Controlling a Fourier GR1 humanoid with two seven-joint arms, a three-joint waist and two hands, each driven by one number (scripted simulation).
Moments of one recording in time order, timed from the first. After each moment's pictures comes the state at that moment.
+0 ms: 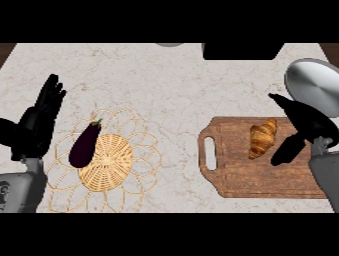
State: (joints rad) left arm -0.21 0.22 0.07 -1.46 0.05 0.08 0.05; right arm -0.35 -0.42 0.14 -1.43 0.60 0.44 0.55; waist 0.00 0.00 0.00
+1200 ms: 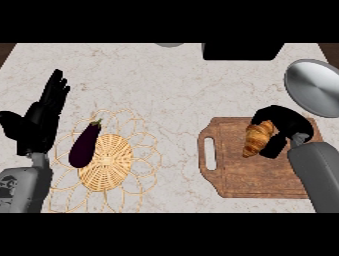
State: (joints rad) left arm -0.25 0.18 0.10 -1.46 0.00 0.07 0.08; right arm -0.43 -0.33 0.11 -1.12 0.79 0.45 0.31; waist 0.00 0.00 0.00
